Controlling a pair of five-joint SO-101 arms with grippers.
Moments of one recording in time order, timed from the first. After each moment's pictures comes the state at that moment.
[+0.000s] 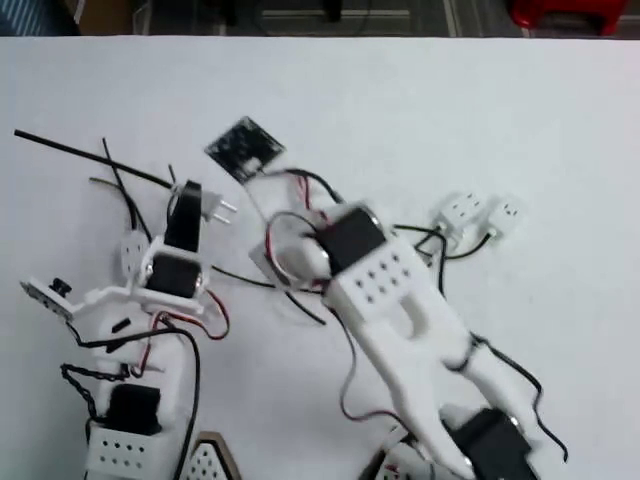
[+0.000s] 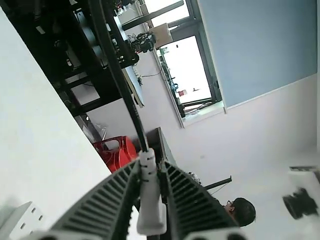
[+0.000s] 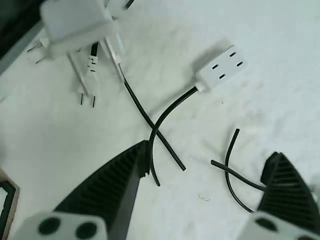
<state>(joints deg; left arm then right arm) 2.6 -104.0 94.6 13.5 66.9 -38.9 -17.6 9.8 78.2 10.4</state>
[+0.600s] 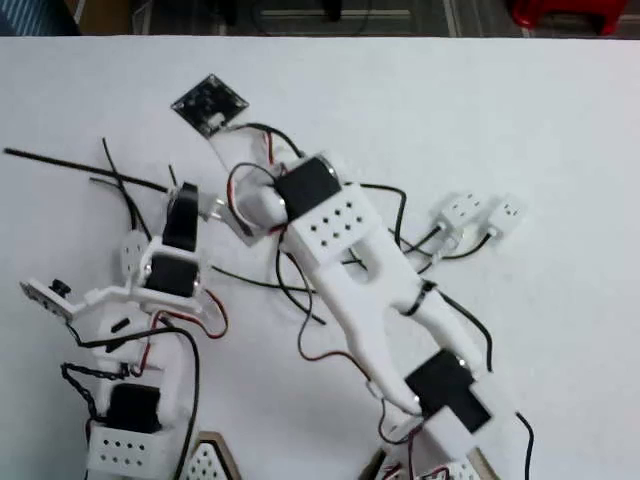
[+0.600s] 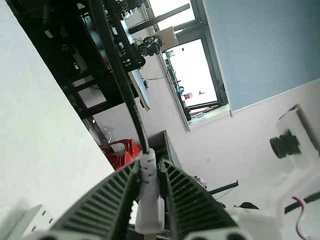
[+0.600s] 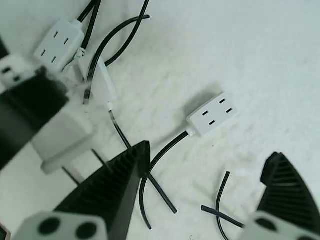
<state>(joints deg) 2.3 -104.0 95.8 13.3 66.7 -39.1 2.9 -12.9 78.2 10.4</state>
